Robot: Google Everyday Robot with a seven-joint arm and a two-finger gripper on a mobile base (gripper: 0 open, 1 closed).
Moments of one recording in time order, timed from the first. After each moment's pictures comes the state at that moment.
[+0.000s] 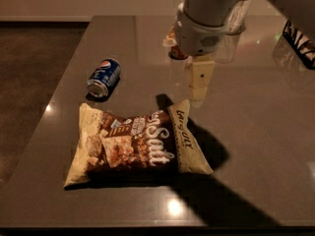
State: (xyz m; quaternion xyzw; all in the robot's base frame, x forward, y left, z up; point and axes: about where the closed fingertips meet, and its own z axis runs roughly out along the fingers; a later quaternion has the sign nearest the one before) arm 0.526 -0.070 0.942 -0.79 0.60 -0.03 0.14
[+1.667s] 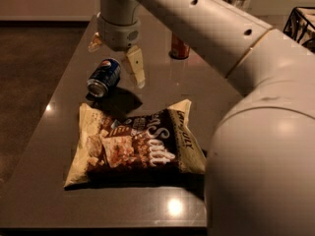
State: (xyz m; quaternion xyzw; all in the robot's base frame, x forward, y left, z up) arm 0.620 0.087 0.899 -0.93 0.34 -0.02 0.12
